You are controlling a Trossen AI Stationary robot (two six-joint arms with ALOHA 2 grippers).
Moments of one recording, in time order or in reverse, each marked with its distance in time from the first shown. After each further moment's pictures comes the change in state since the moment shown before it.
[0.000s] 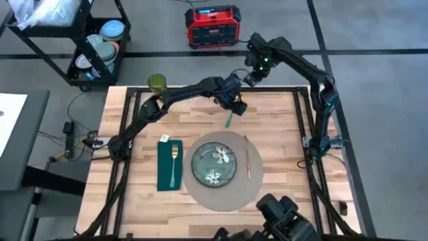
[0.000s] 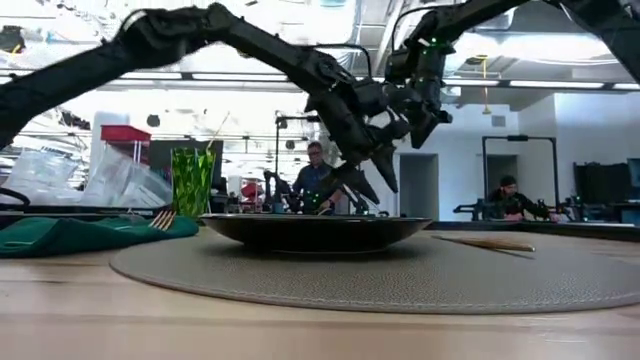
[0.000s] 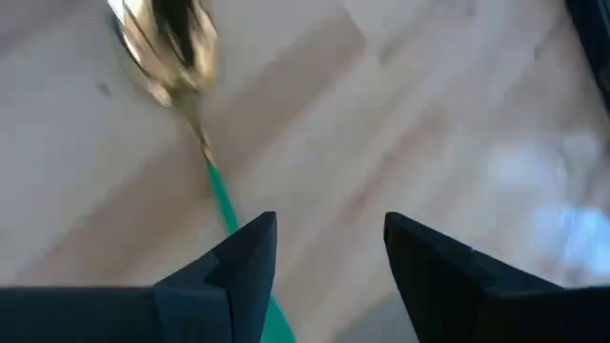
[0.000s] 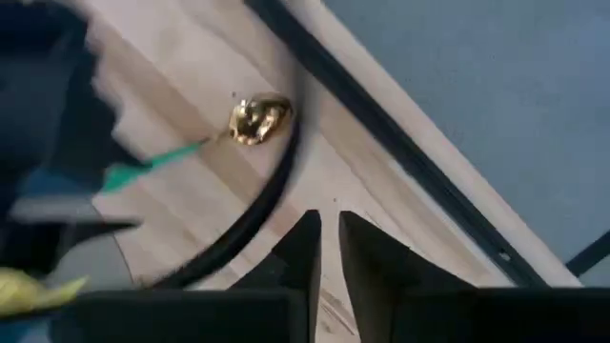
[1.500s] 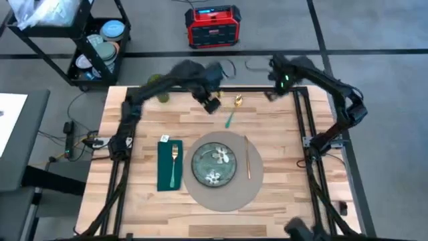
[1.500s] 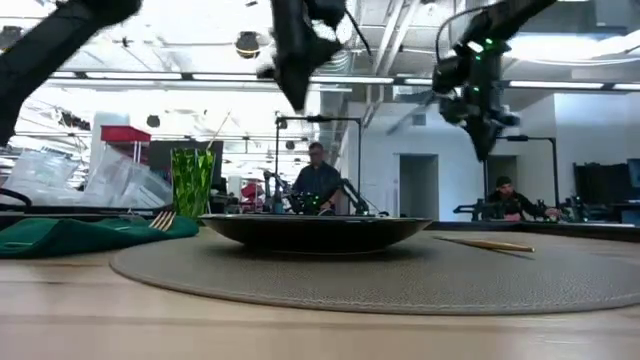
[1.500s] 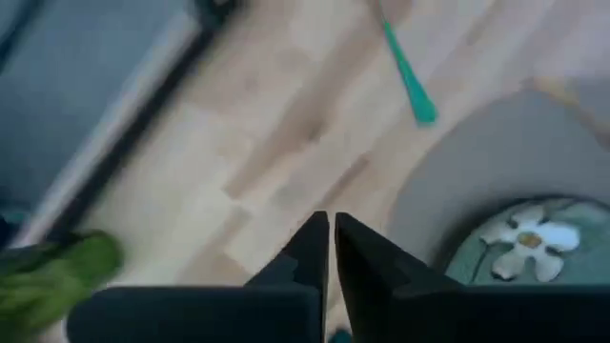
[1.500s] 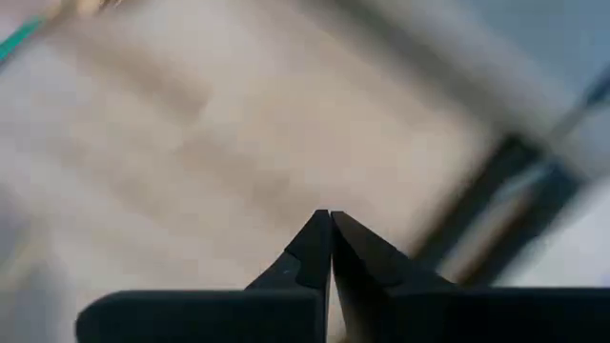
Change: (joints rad) left arm -0.038 -0.421 0.077 -0.716 -0.451 0.239; right arm -0.031 -0.444 -0.731 0.205 0.053 0.284
